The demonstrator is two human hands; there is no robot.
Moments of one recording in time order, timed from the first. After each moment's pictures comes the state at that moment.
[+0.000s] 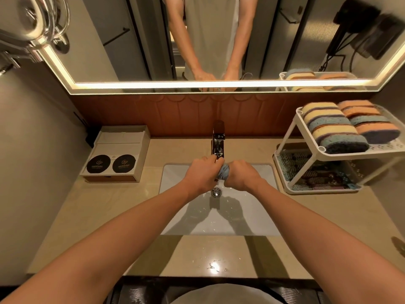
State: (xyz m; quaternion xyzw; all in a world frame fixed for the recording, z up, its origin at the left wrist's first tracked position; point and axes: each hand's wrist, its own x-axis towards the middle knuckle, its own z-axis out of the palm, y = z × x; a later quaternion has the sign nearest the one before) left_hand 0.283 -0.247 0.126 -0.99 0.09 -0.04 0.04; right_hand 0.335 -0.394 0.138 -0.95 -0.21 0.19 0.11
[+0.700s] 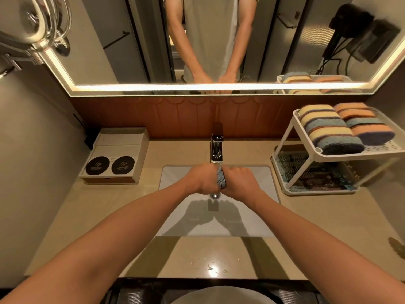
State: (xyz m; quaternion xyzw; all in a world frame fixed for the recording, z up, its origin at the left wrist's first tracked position) left_hand 0.295 -0.253 0.126 -0.99 0.06 0.15 -0.07; right_hand 0.317 -0.402 0.118 -0.94 -0.33 0.02 0.02
